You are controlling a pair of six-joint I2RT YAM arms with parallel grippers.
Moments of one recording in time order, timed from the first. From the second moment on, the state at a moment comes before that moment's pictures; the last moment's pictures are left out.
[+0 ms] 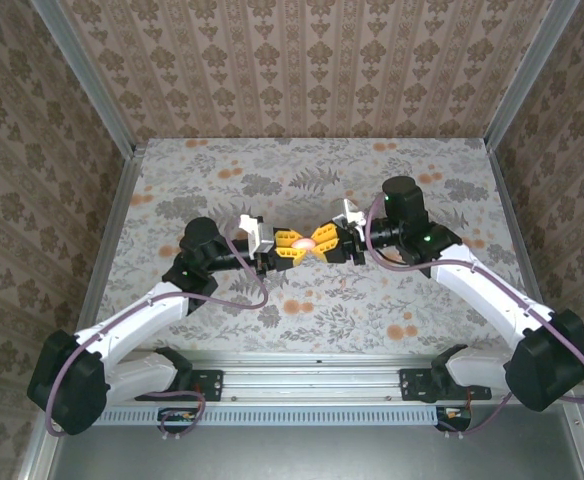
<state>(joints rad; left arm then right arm) -0.65 1.10 0.62 0.53 0.89 0.06 0.46 1.25 0.97 -0.15 -1.07 -0.39</state>
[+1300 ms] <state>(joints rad) -0.71 1.07 0.68 0.11 0.84 0.40 0.54 1.23 1.15 -0.66 -0.81 -0.76</state>
